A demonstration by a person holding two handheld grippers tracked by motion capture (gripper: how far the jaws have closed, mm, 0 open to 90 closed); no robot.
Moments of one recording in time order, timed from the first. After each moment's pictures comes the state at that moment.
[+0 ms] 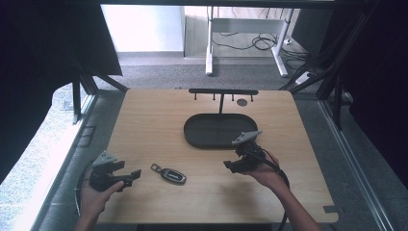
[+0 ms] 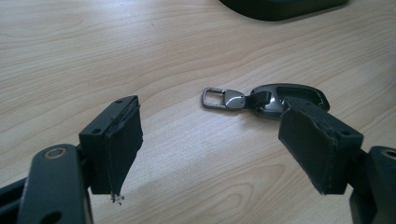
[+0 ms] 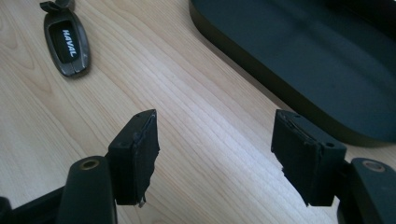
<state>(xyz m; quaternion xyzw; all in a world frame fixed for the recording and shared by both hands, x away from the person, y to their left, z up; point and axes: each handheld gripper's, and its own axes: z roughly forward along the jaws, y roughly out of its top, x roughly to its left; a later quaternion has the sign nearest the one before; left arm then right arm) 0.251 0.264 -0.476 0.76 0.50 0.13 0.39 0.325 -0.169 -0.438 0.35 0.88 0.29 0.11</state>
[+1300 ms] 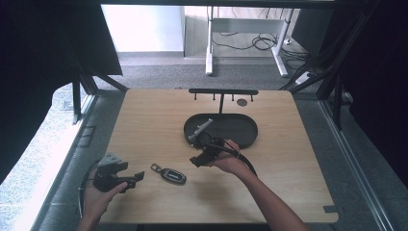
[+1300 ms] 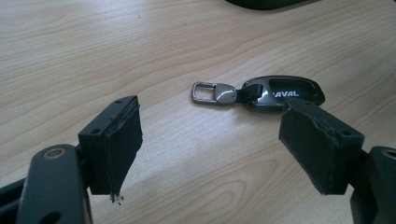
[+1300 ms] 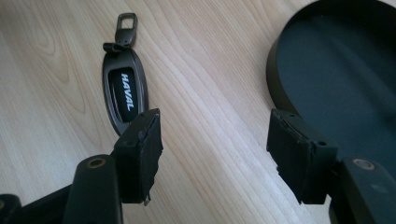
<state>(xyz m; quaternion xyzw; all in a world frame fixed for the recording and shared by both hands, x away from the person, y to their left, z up) 0.252 0.255 -0.479 0.77 0.49 0.12 0.38 0.350 -0.056 -0.430 0.26 0.93 0.25 0.08</state>
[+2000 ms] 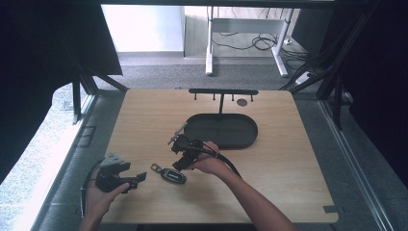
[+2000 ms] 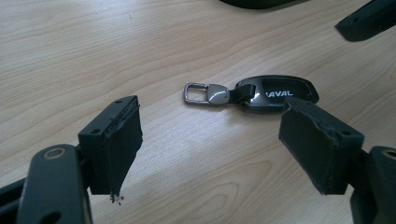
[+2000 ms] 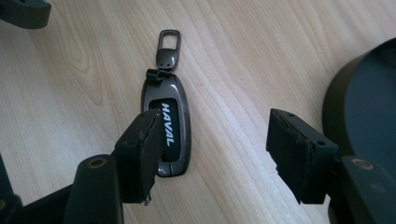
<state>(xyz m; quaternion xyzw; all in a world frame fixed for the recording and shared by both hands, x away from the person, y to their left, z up) 0.252 0.250 -0.480 0.78 0.49 0.12 0.38 0.346 0.002 -0.441 0.22 0.95 0.23 0.05</state>
